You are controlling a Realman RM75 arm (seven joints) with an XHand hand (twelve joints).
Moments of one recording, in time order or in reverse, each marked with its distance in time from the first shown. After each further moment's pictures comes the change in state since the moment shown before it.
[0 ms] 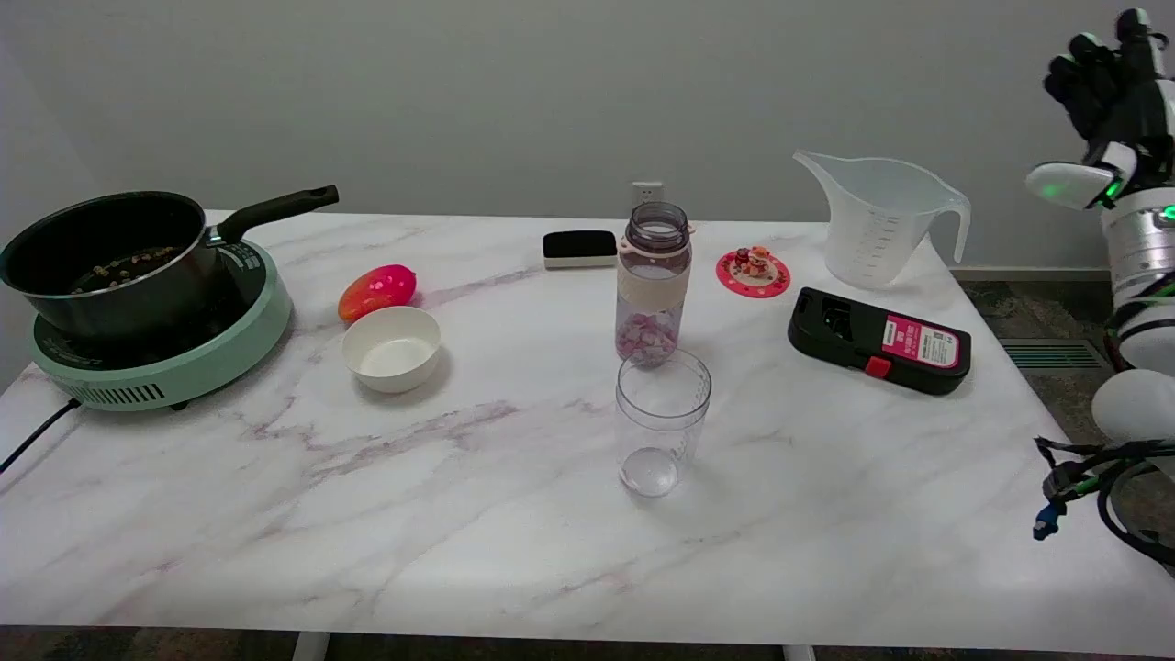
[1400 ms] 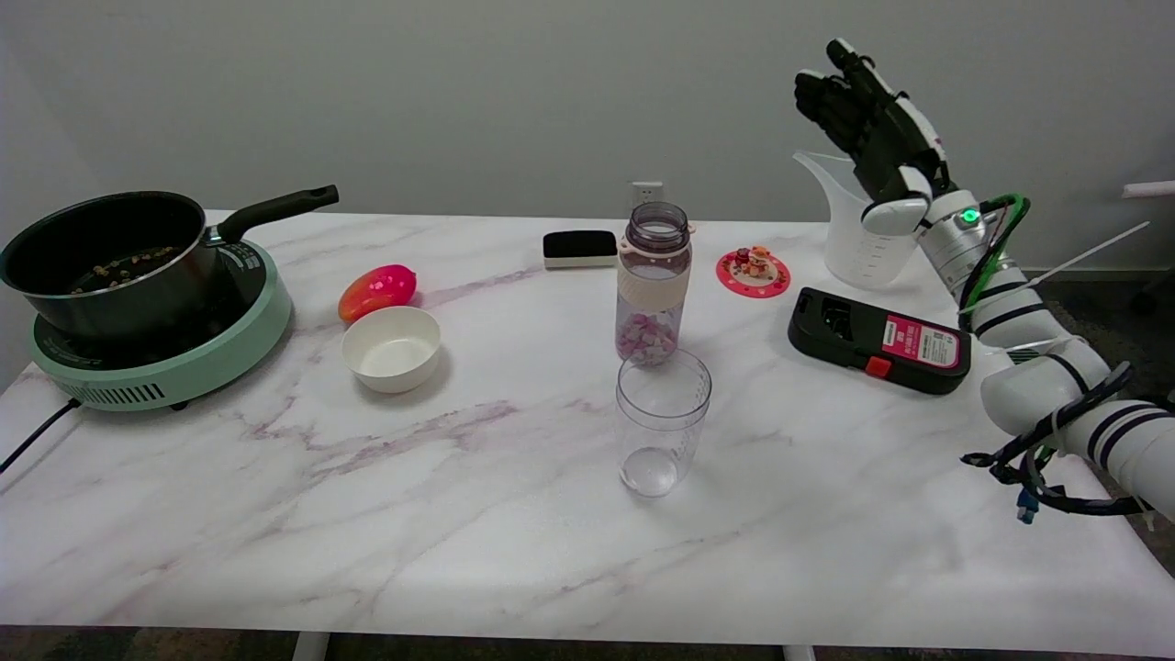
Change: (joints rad) arm 0.415 0.007 -0.566 -0.342 -0.604 0.209 0.729
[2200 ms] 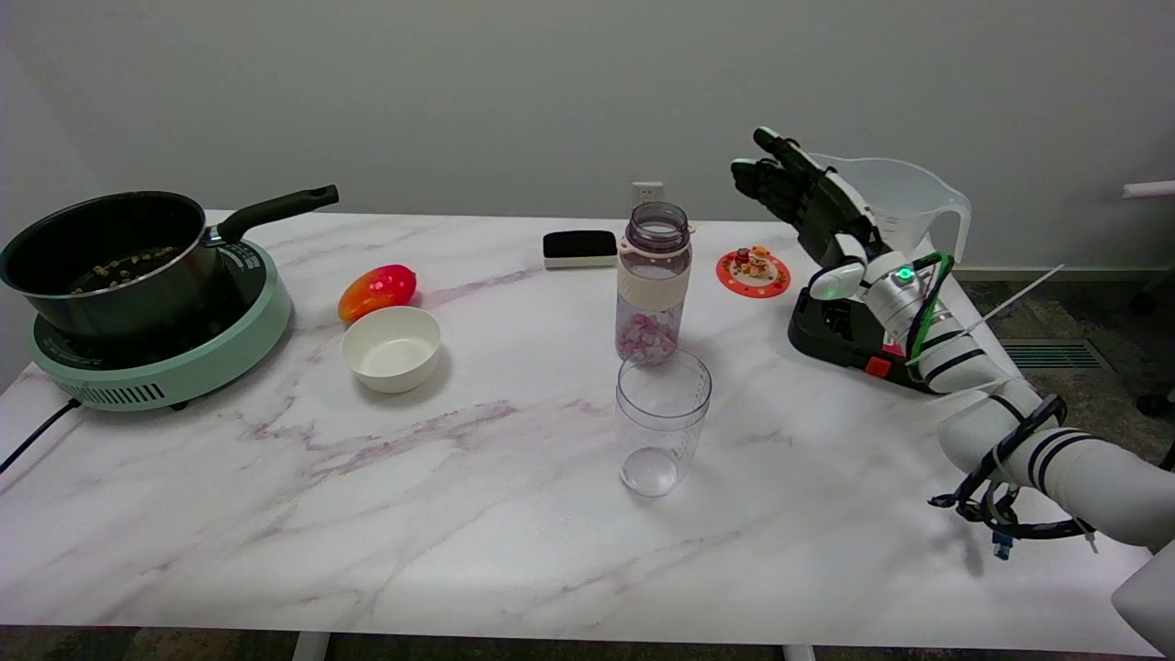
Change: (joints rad) arm 0.081 -0.124 -0.137 -0.247 -0.118 0.107 0.091
